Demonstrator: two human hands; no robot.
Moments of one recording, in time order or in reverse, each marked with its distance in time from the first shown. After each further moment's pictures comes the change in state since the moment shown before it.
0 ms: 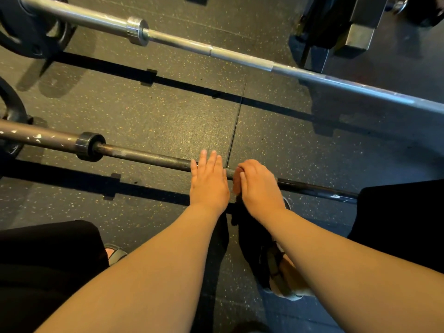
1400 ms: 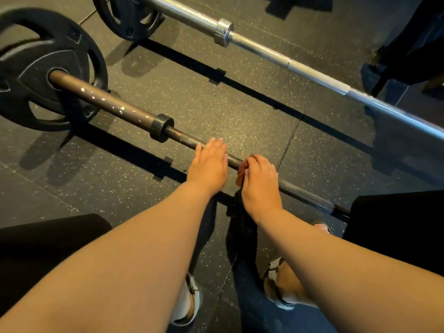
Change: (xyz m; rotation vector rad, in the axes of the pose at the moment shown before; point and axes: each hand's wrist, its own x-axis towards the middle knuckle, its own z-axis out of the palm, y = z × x) left_hand 0.002 -0.125 -0.054 -0.186 0.111 -0.112; right_hand 0.039 -0.102 0.066 -0.006 -0.015 -0.062
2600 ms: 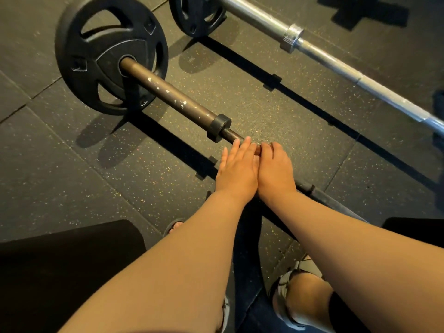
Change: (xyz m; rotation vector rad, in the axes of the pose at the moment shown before) left_hand -0.012 -0.044 -0.022 -0.165 0.079 -0.168; right_hand 0.063 -0.088 0.038 -0.046 -0.169 -0.091
